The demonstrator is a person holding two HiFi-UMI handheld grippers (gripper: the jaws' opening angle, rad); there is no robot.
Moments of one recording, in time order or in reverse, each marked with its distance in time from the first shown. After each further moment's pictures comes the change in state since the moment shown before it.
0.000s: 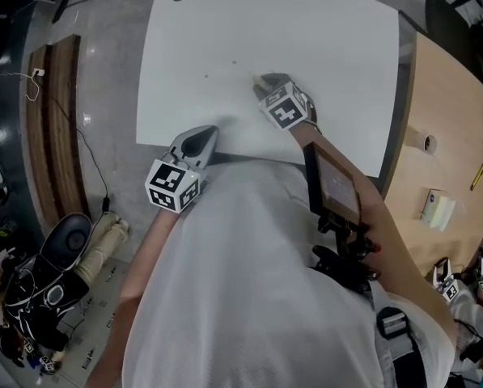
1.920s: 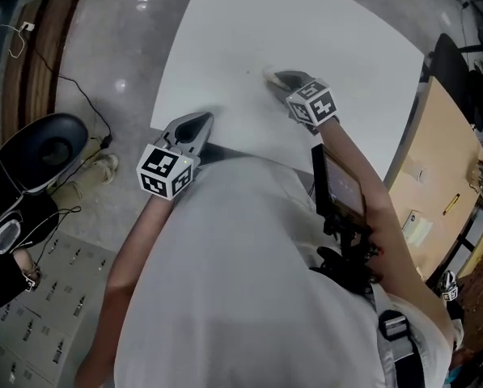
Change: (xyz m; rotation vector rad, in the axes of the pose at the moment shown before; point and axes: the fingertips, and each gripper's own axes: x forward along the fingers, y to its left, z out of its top) left arm -0.048 0.100 -0.023 -0.163 -0.092 0.051; right arm 0.041 0.033 0.045 -0.015 0.004 0.258
